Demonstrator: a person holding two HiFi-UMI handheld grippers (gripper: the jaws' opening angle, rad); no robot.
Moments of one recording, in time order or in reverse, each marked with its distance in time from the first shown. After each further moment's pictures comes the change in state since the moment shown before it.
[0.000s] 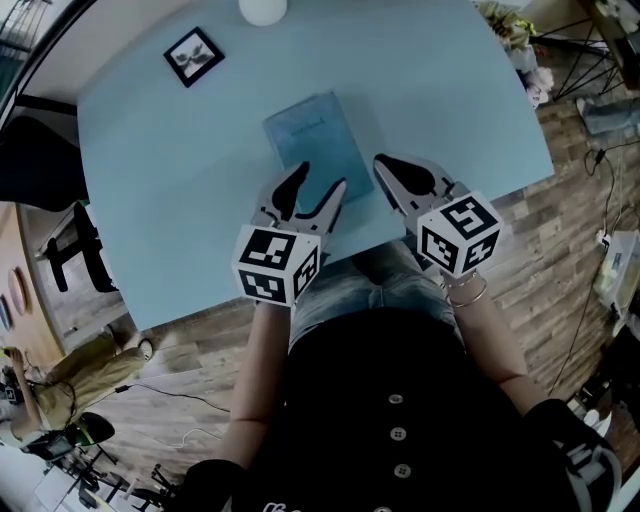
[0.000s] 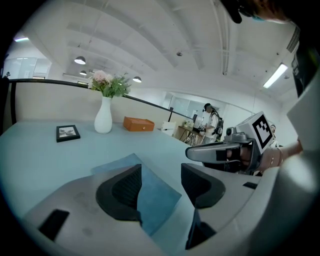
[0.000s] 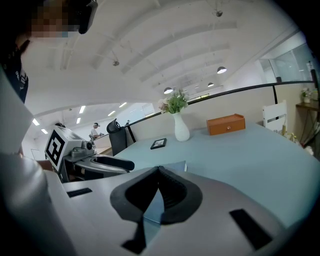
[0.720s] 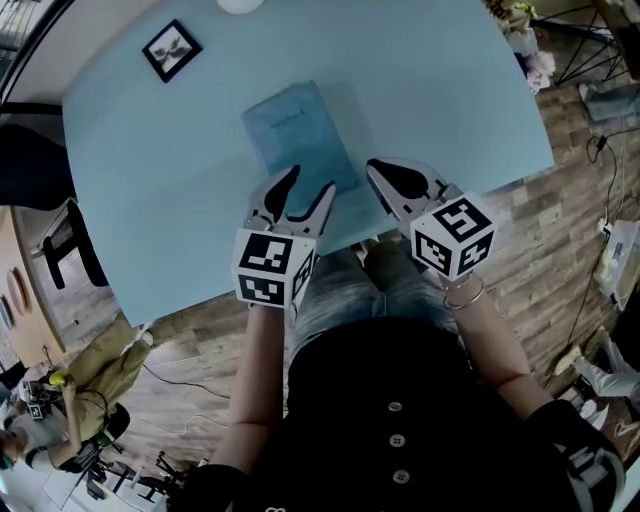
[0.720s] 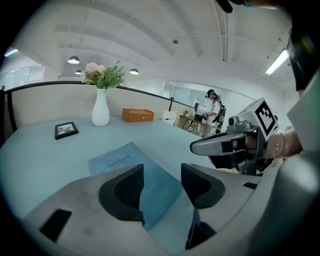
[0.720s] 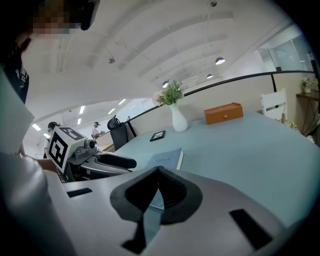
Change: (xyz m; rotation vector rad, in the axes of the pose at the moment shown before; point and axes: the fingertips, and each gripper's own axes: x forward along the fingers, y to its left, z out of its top) left arm 0.019 -0.008 -0.030 0.065 0.117 0.042; right arm -0.009 -0.016 -0.030 0.050 0.070 0.031
